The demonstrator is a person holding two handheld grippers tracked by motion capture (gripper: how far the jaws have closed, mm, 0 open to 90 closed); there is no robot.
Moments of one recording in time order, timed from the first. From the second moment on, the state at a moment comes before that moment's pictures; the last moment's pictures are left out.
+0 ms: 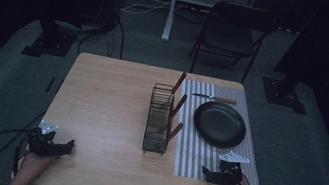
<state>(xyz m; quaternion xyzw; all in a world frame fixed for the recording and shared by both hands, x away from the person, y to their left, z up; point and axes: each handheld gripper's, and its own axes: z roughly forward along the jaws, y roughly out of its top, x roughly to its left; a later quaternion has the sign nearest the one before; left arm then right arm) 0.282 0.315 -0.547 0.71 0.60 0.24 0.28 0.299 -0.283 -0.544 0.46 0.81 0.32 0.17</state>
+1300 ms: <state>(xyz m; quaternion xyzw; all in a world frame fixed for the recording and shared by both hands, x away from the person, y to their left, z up) 0.282 0.315 -0.547 0.71 0.60 0.24 0.28 0.285 -0.247 -0.490 0.42 0.80 0.40 0.16</state>
